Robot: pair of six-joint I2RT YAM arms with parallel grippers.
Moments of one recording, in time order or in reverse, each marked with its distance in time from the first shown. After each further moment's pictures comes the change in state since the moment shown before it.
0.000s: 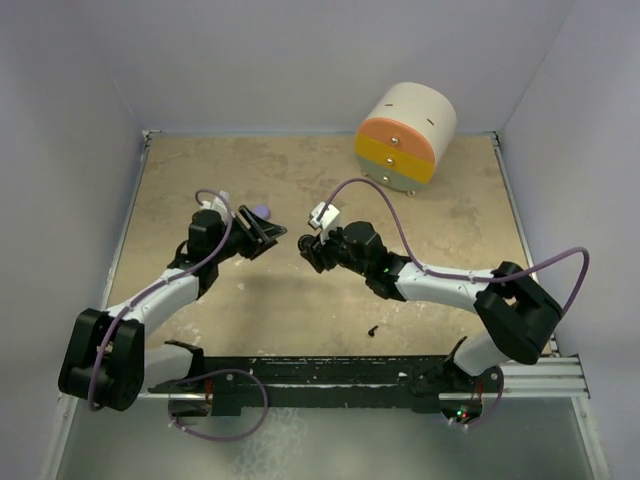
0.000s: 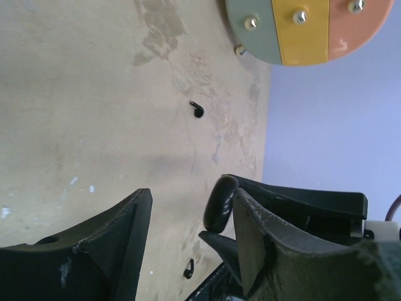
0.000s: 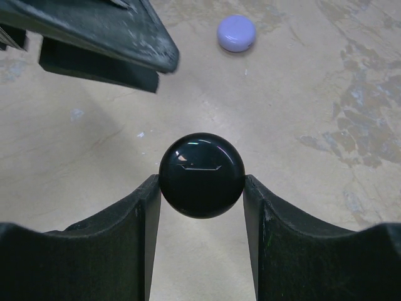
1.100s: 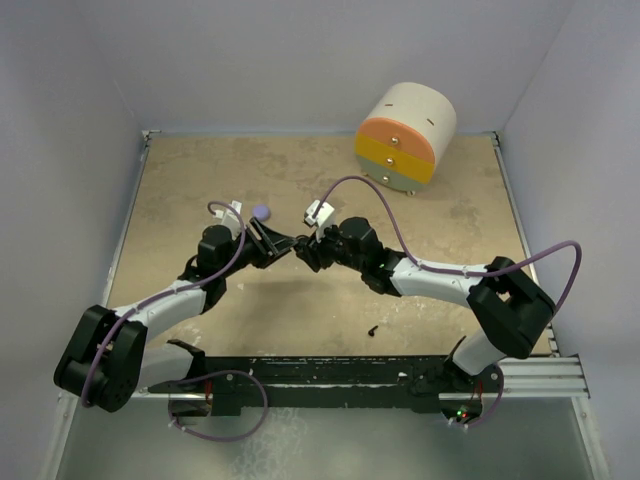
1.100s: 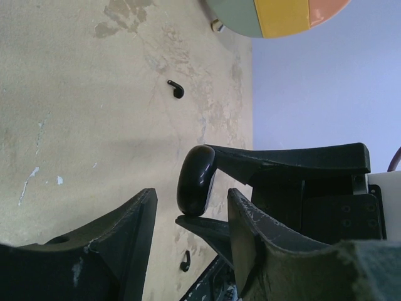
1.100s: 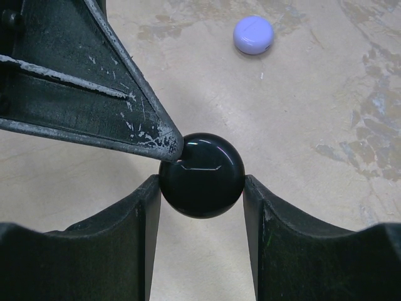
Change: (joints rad) left arm -0.147 0.009 -0.117 0.242 -0.040 -0.045; right arm -0.009 0.044 0.043 -0.016 -0.077 0.003
